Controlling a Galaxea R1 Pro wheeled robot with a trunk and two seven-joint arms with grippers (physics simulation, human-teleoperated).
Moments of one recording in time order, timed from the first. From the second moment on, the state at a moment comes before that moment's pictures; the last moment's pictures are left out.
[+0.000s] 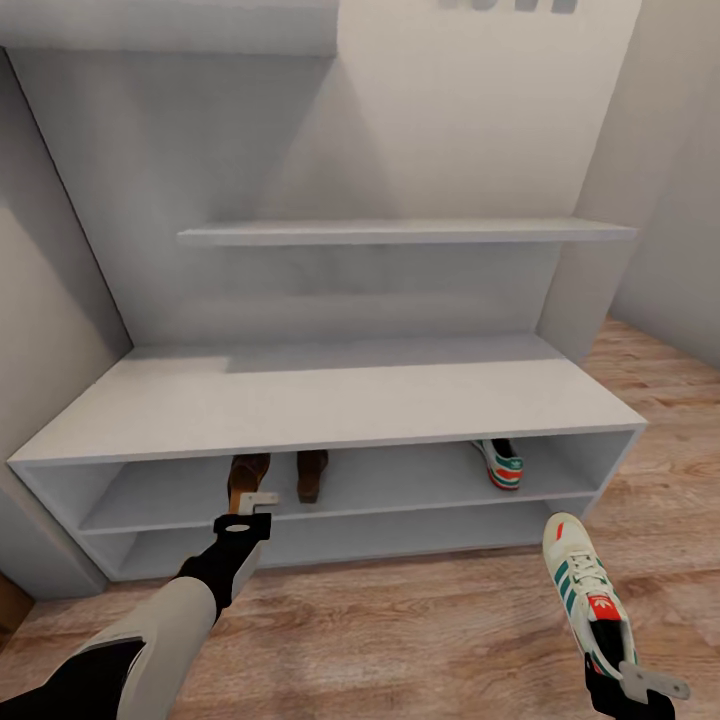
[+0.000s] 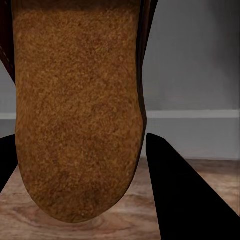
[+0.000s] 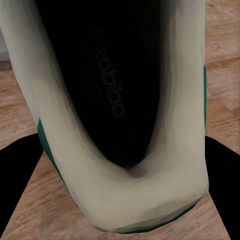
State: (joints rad) left arm -0.83 -0.09 0.17 -0.28 -0.22 0.12 0.27; right arm -0.41 -0.23 -0.44 -0.09 0.20 -0.60 -0.10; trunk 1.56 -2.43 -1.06
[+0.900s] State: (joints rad) left arm -0.83 -0.09 0.14 -0.28 -0.22 0.12 0.27; right arm -0.41 -0.23 -0.44 -0.09 0.20 -0.60 -0.10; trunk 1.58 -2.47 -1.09
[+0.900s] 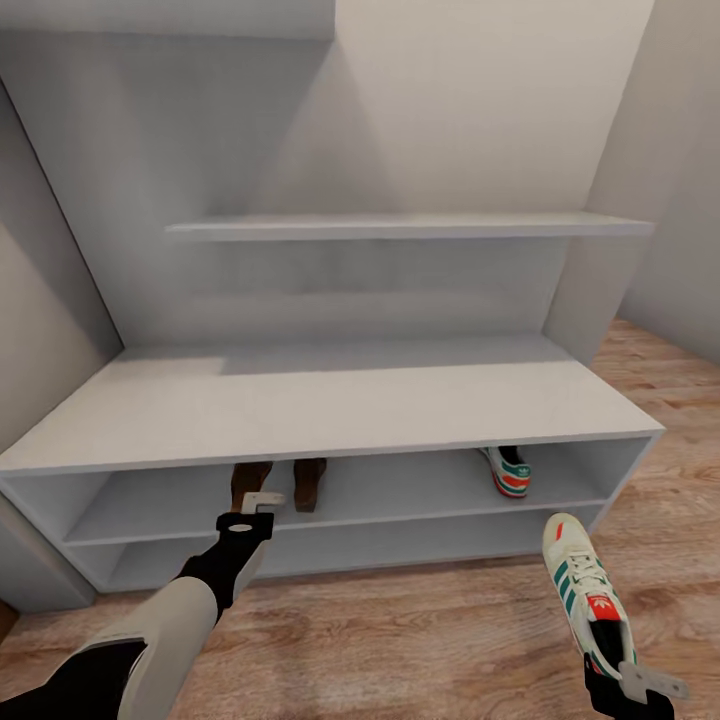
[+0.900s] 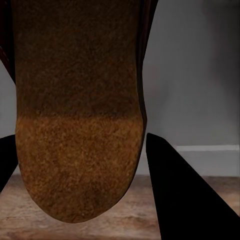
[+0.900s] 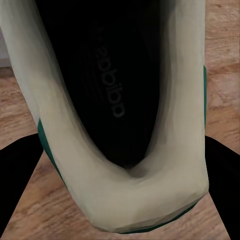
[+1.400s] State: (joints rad) left arm -0.83 -0.09 0.13 -0.28 -0.22 0.12 0.27; right arm -0.41 -0.23 -0.44 -0.09 0.20 -0.60 -0.10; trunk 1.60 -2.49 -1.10
